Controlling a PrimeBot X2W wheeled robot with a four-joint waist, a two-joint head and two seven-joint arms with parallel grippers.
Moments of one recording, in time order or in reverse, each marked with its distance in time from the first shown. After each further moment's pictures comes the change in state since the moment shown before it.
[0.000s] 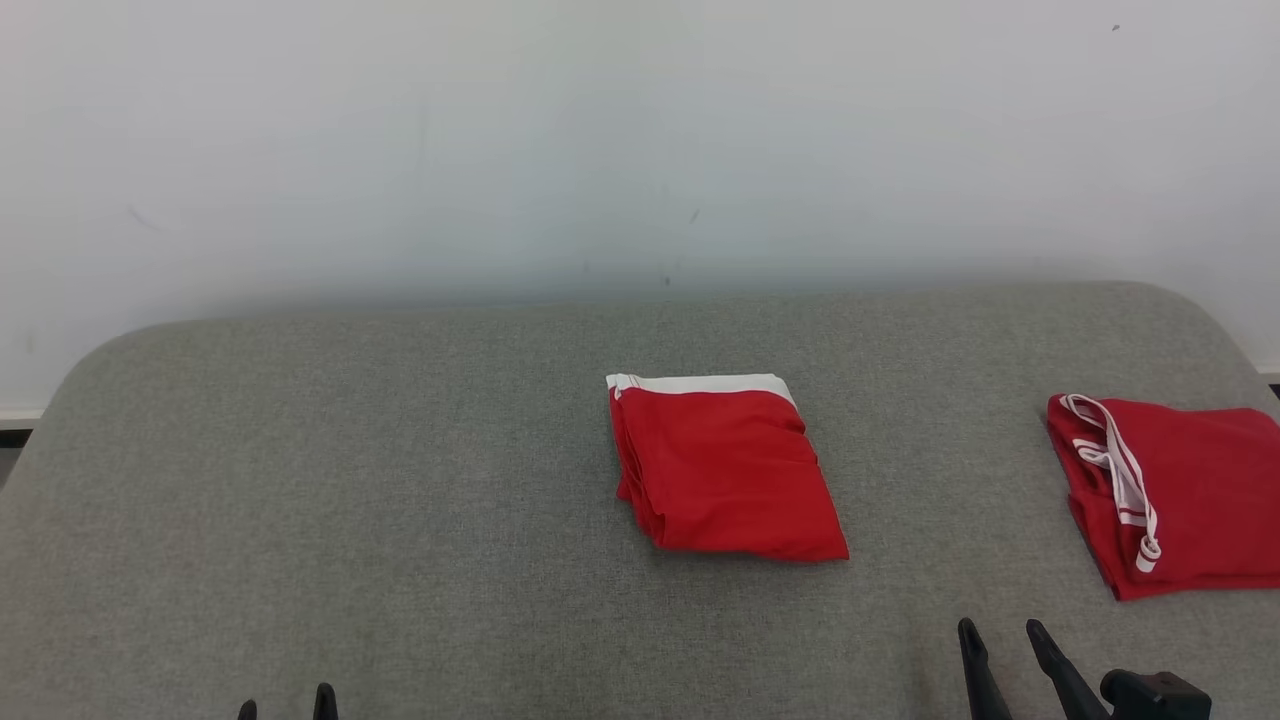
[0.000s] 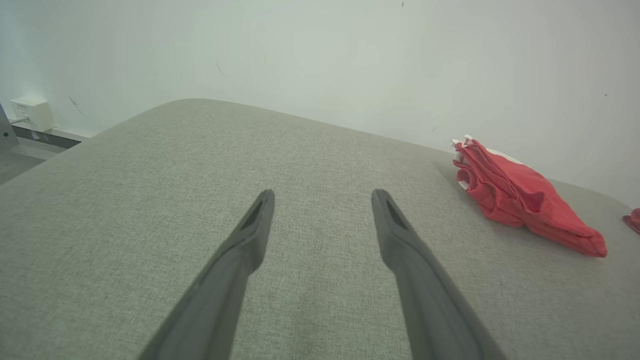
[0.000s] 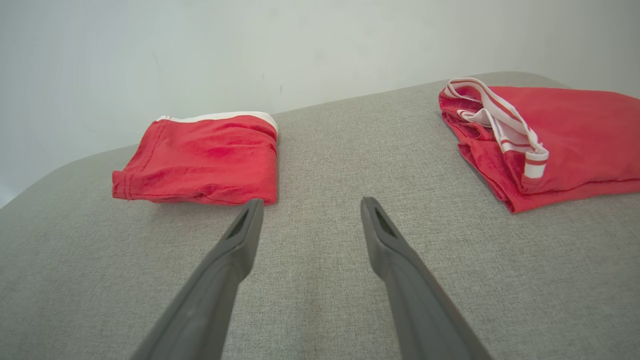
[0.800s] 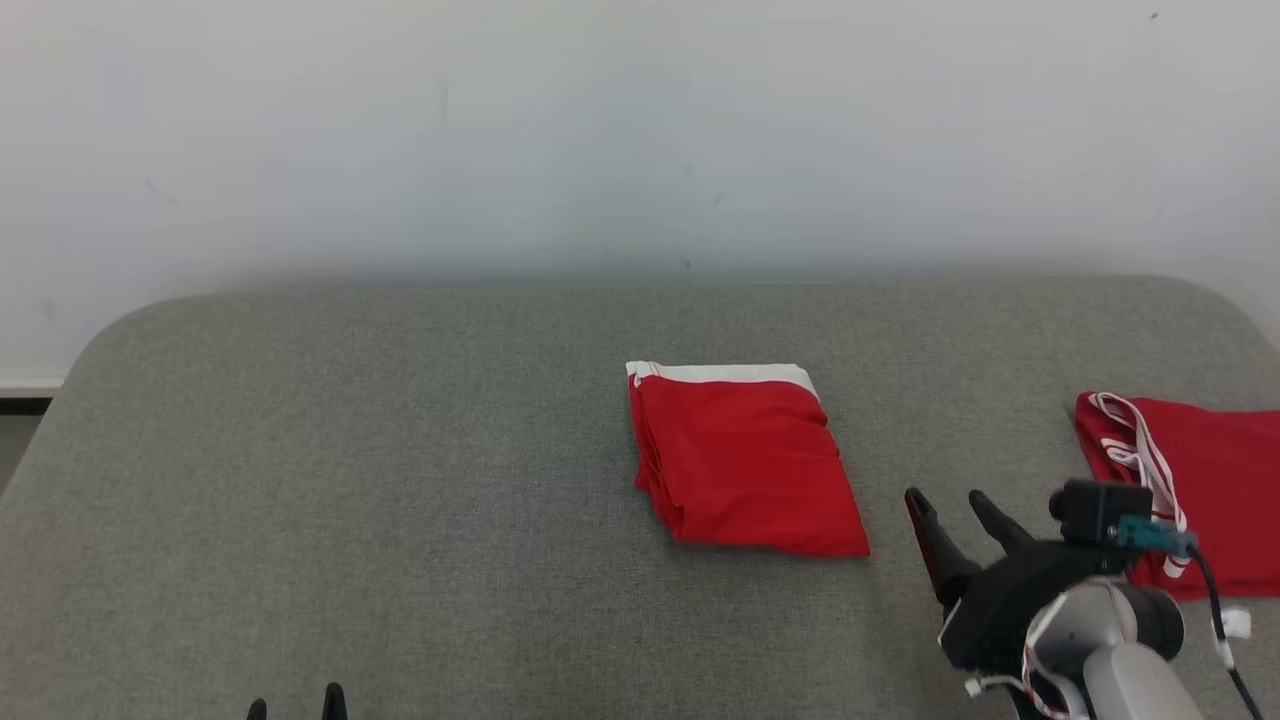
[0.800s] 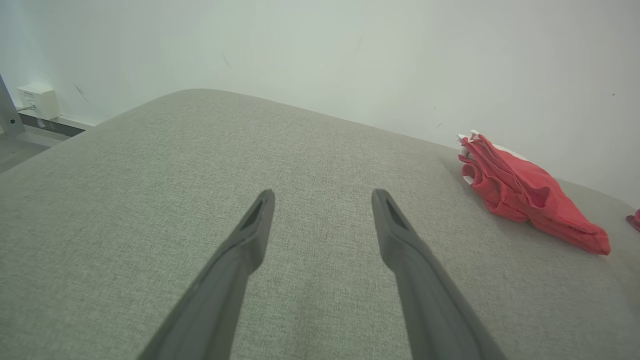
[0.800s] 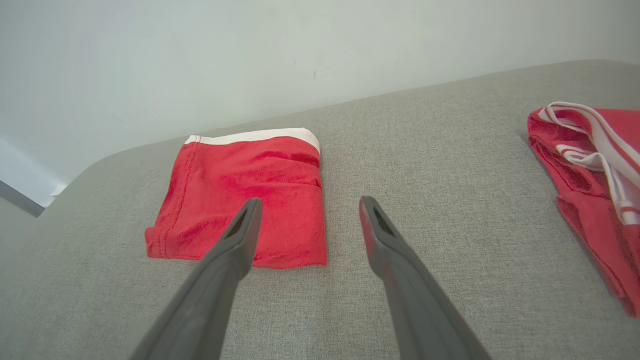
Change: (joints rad) left arm 0.012 0.000 -0.012 -0.014 -0.012 -0.003 0.000; right arm -0.267 0.016 -0.001 0.043 0.065 0.000 0.325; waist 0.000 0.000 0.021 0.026
